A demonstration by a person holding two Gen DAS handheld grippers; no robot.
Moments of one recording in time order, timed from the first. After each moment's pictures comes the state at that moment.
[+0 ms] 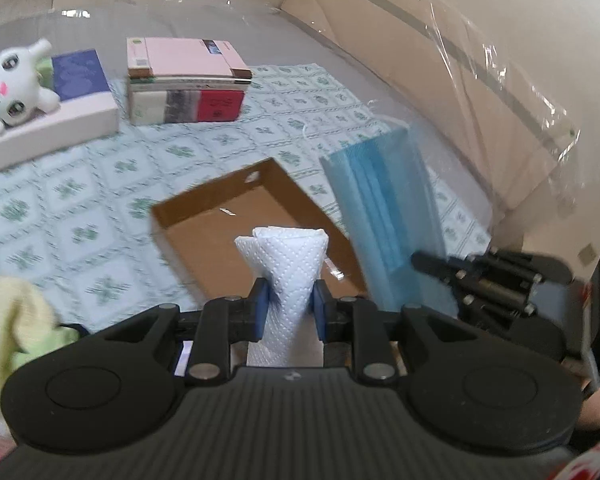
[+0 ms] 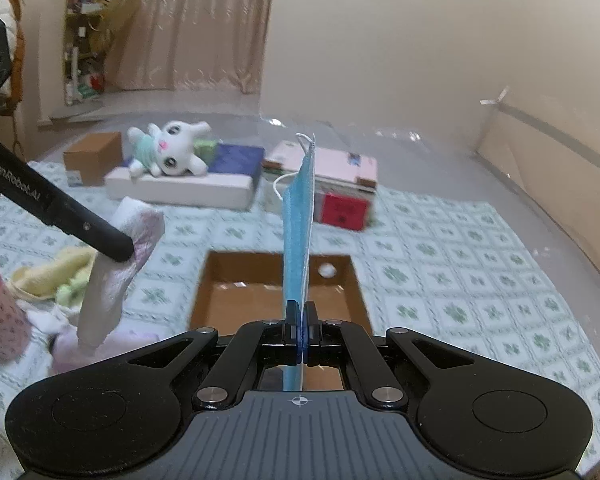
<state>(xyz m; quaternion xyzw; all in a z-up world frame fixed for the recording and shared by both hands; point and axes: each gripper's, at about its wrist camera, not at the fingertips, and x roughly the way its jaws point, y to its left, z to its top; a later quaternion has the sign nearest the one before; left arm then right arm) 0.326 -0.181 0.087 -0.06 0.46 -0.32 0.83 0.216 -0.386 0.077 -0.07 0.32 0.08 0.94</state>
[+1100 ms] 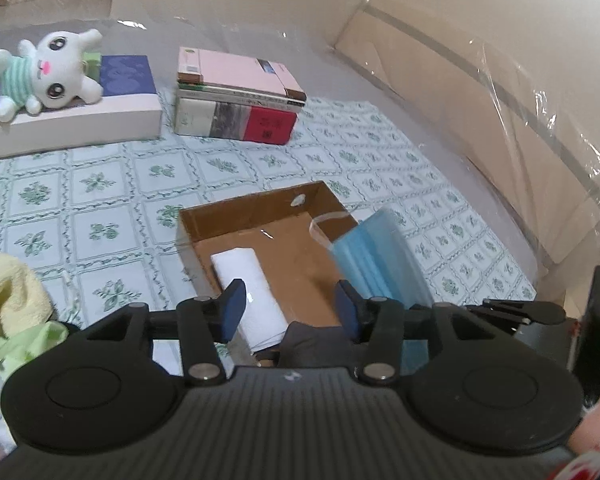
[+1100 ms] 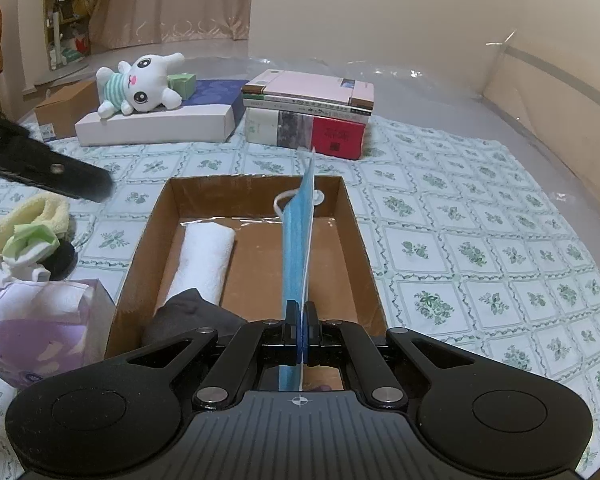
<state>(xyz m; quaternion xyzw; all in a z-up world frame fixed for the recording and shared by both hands) 0.324 -0.185 0.038 -0.09 0.41 -0.24 0.88 0.262 -0.407 0.002 -0.06 0.38 0.08 0.92</state>
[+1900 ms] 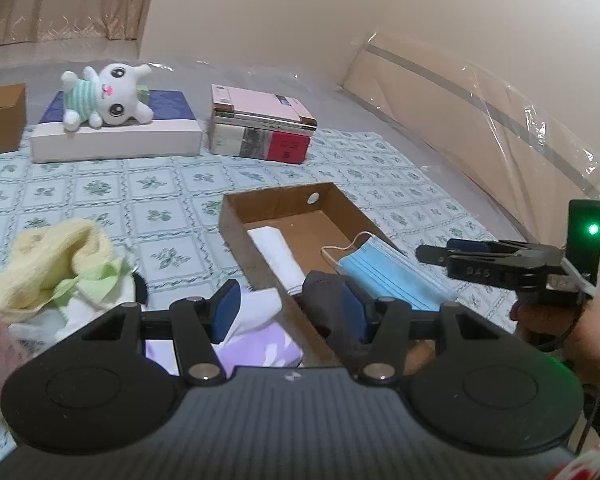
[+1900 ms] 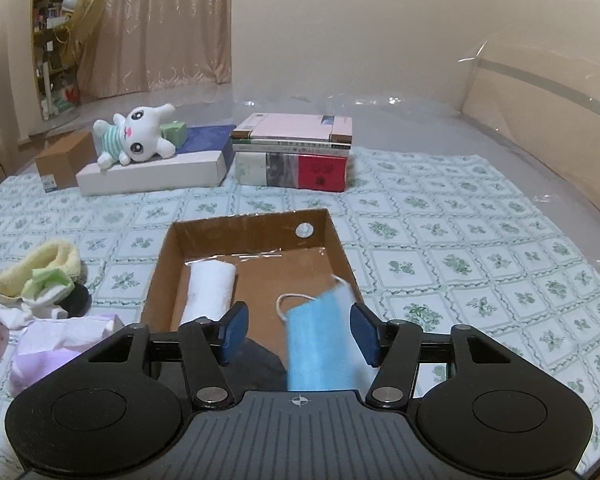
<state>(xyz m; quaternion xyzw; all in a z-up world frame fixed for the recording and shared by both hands) 0.199 -0.132 0.048 -0.09 0.34 -0.21 0.91 0.221 -0.416 0.030 -0.01 0.33 0.06 0.94</state>
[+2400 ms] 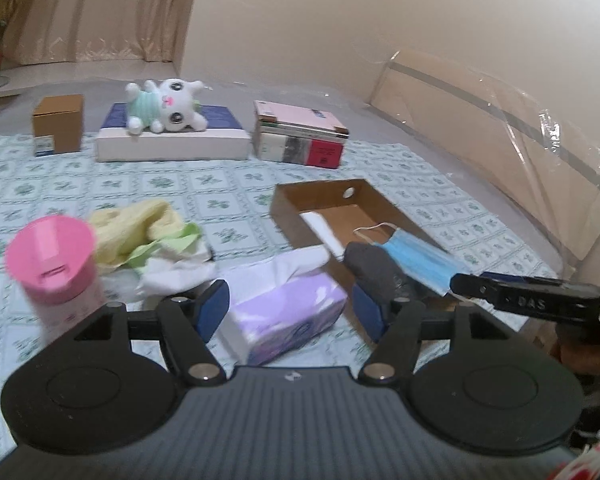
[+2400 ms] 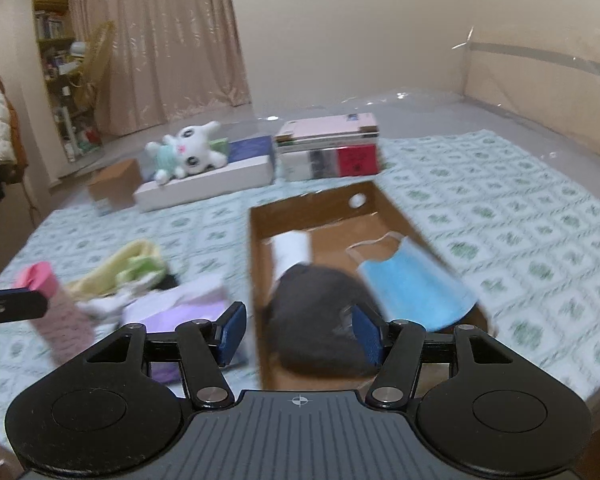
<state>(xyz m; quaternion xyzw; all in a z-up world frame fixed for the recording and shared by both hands) 0.107 -0.079 0.045 -0.07 0.31 -0.16 0.93 0.102 -0.358 0.032 0.08 0.31 0.09 0.94</state>
